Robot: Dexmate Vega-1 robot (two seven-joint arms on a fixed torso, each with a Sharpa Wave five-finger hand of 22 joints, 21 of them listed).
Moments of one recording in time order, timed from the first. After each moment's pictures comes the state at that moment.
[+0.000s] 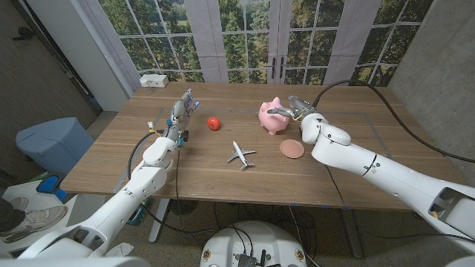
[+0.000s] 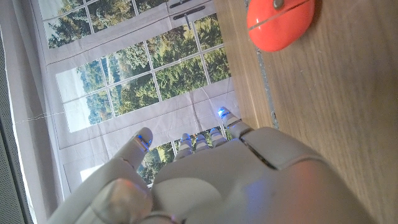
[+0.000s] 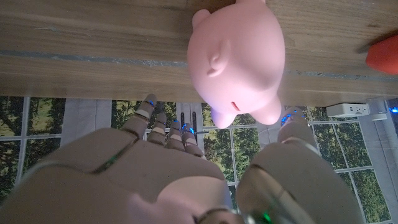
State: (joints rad) left arm 0.87 0.49 0.35 -1.29 -0.62 -0.41 0.00; left_hand 0.08 0.10 0.71 0.08 0.21 -0.05 -0.05 0.18 0.17 -0.14 -0.05 0.19 0.17 -0.13 -0.03 0.18 0.17 0.07 -0.04 0.20 0.17; right arm -0.56 -0.70 -0.90 -1.97 -0.27 -0.94 -0.10; right_hand 0.47 -0.15 0.29 -0.15 0.27 -0.02 0.12 0.20 0.21 -0.01 0.10 0.21 0.28 -0.04 0.11 0.21 0.34 0.19 0.14 0.19 0.17
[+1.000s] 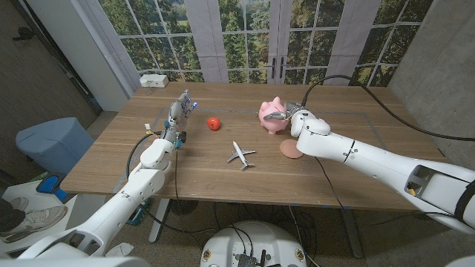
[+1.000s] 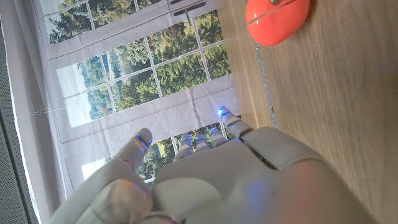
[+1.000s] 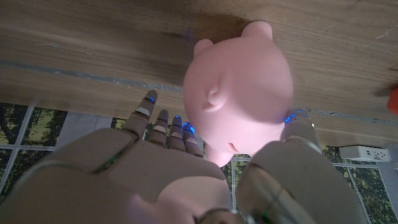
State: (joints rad) left arm 0.89 0.50 0.34 -1.31 -0.63 -0.41 0.01; left_hand 0.07 0.10 0.70 0.08 0.21 -0.05 -0.04 0.18 0.17 -0.14 -0.05 0.19 0.17 -0.12 -0.03 0.18 0.17 0.08 -0.04 0.20 0.17; right arm -0.38 -0.62 -1.08 -1.80 -0.28 -1.05 0.03; right_hand 0.54 -0.14 0.26 -0.15 0.30 -0.01 0.12 0.21 0.21 0.02 0.09 0.23 0.30 0.00 0.09 0.24 0.35 0.24 0.14 0.21 0.18
